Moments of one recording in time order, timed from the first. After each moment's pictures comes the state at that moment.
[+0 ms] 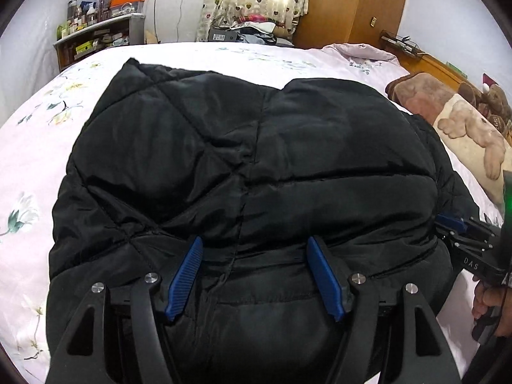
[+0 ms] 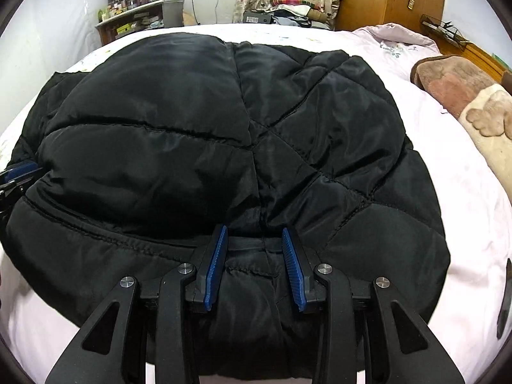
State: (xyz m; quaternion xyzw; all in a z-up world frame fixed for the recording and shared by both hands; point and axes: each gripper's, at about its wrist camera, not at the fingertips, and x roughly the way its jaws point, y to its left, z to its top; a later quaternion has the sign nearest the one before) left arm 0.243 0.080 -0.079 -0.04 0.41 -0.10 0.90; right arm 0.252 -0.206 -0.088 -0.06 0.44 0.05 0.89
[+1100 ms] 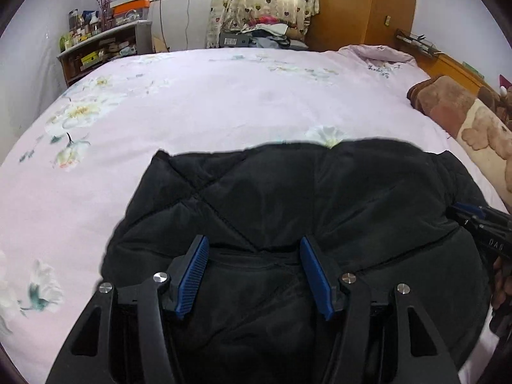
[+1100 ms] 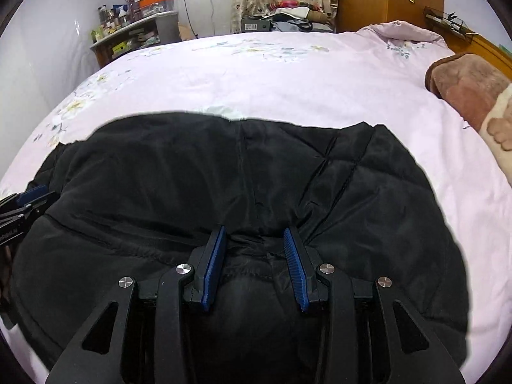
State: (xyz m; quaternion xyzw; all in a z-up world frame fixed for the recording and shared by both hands) left arm 0.308 0.109 -0.046 -0.01 0.41 -0.08 0.91; right arm 0.341 -0.195 -0.048 -0.01 0.43 0.06 0.90
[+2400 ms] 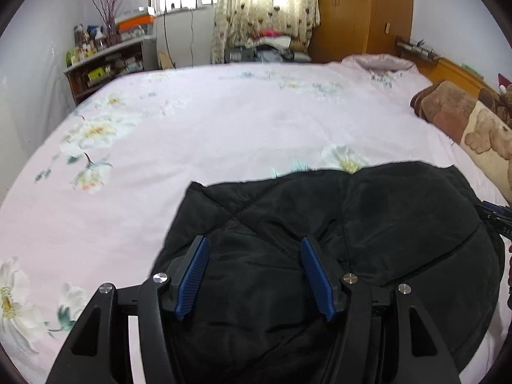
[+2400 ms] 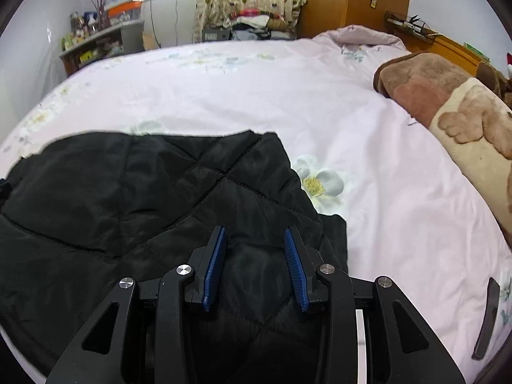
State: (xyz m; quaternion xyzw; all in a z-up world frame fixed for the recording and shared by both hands) left arm 0.307 0.137 -0.029 0.01 0.38 -0.06 0.92; right arm 0.324 -0.269 -0.038 -0.03 0.41 -0.01 0.91
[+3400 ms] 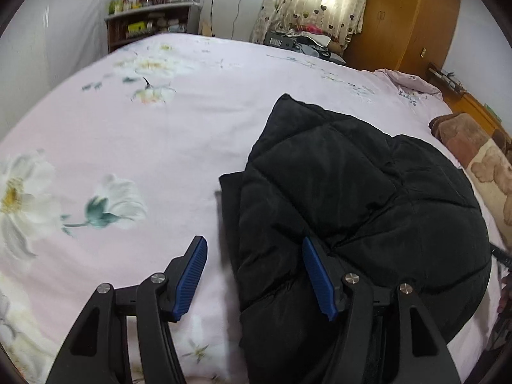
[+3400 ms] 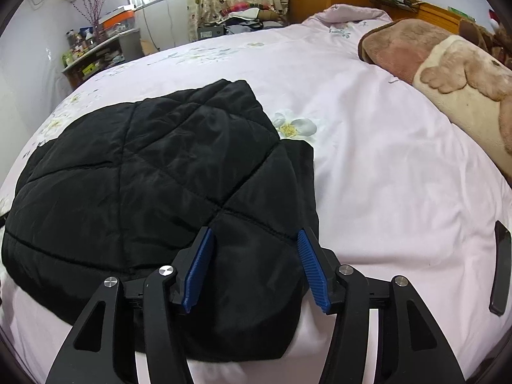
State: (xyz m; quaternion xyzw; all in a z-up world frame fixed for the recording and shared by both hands) left arm 0.252 0.208 -0.066 -0.10 0.42 -0.02 0.90; right arm 0.263 -0.308 -0.051 0.03 0.43 0.00 0.90
